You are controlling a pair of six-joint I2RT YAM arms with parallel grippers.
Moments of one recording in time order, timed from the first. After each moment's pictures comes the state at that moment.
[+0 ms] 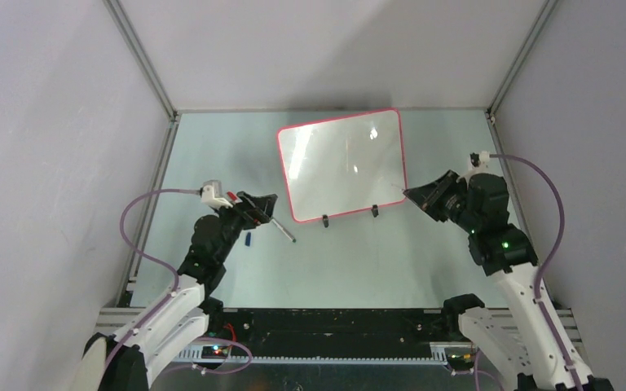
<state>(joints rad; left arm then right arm) -0.36 0.75 0.22 0.45 -0.02 -0.68 0.24 0.72 0.86 -0.54 -0.21 0.87</state>
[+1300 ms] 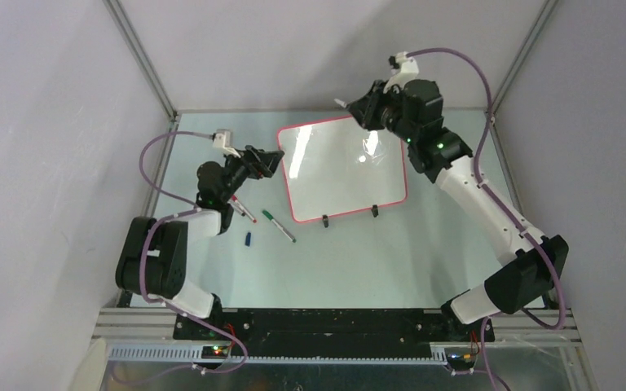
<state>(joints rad) -0.14 1.50 0.57 0.99 0.38 -0.55 0.46 1.49 1.57 -0.19 -0.13 0.43</state>
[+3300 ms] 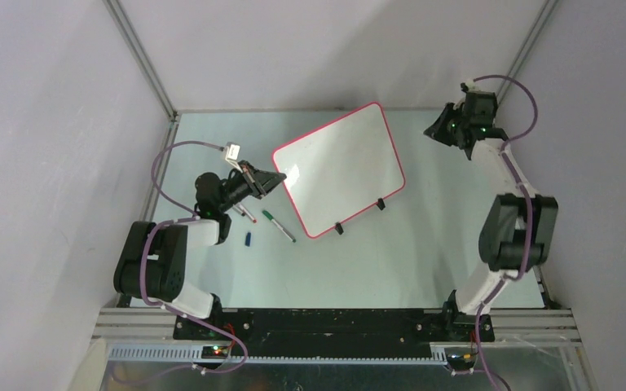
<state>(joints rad) -0.12 1.51 0.50 1.04 0.74 -0.73 -0.05 1.67 1.43 -0.30 -0.23 0.37</state>
